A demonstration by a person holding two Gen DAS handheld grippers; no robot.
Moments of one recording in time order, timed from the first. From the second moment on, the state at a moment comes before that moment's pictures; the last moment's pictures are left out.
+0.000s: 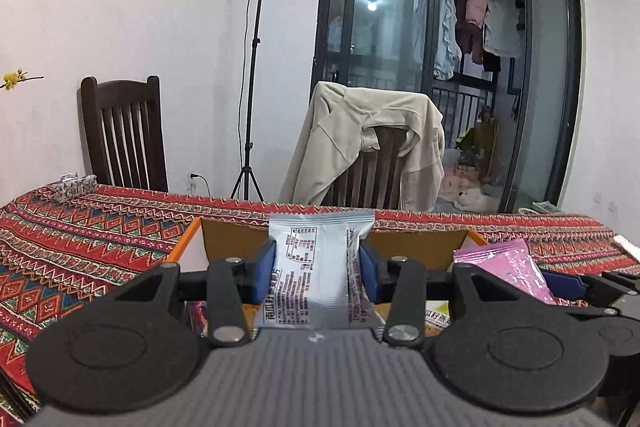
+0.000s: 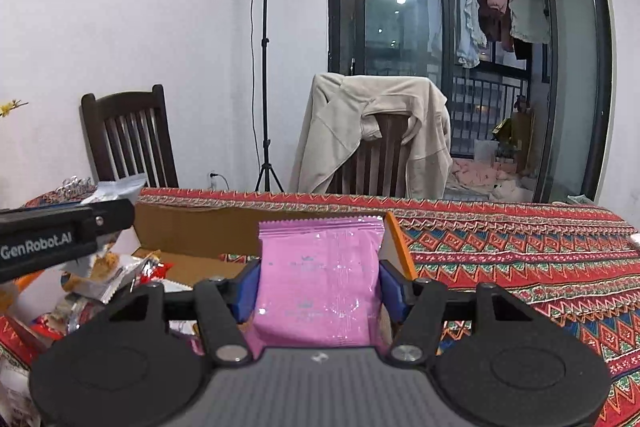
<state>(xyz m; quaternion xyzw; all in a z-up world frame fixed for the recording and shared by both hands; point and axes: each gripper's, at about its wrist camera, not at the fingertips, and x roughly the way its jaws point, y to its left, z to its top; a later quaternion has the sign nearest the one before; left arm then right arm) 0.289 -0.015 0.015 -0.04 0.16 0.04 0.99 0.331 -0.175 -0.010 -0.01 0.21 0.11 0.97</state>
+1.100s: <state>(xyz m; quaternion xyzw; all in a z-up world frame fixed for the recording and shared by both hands) 0.276 0.000 0.030 -0.11 0.14 0.08 0.98 0.307 -0.180 0.001 0.01 0.21 0.10 0.97</state>
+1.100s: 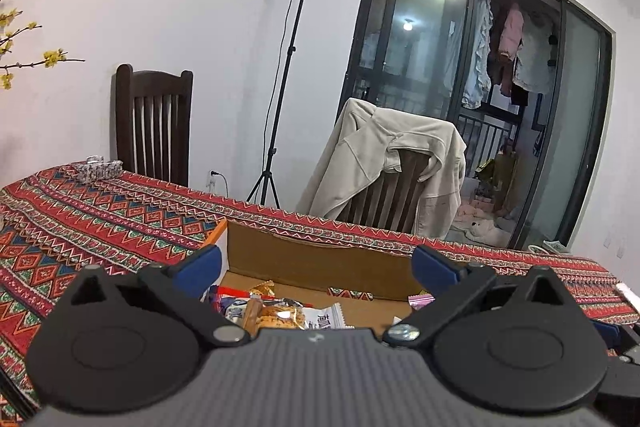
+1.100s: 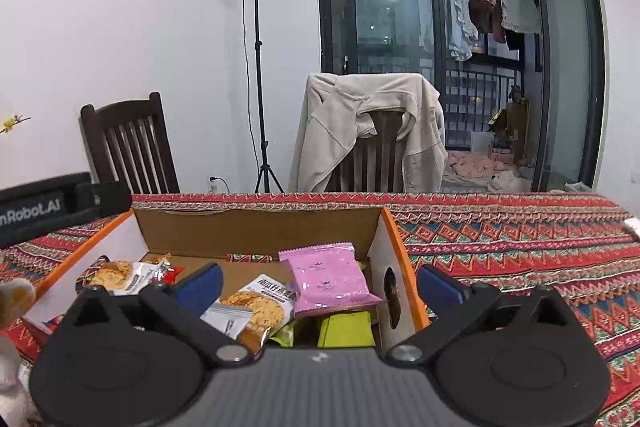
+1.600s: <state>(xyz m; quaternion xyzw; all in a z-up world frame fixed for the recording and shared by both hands) 0.216 -0.001 0.054 -0.10 0.12 0.07 0.99 0.247 -0.190 0.022 0.00 0.20 0.09 0.98</state>
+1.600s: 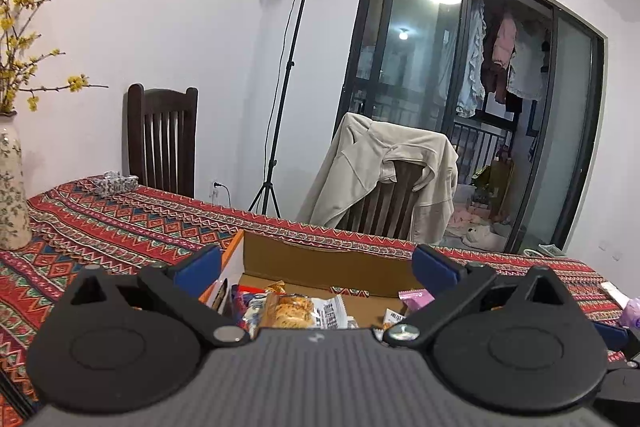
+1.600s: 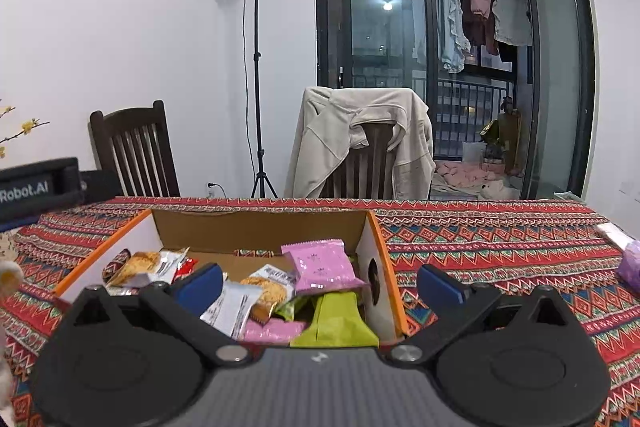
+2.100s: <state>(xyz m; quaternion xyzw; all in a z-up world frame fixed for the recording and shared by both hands) 0.141 0.016 0.041 -0.06 0.13 0.07 0.99 0.187 -0.195 0.008 -0.02 0.22 0.09 0.97</state>
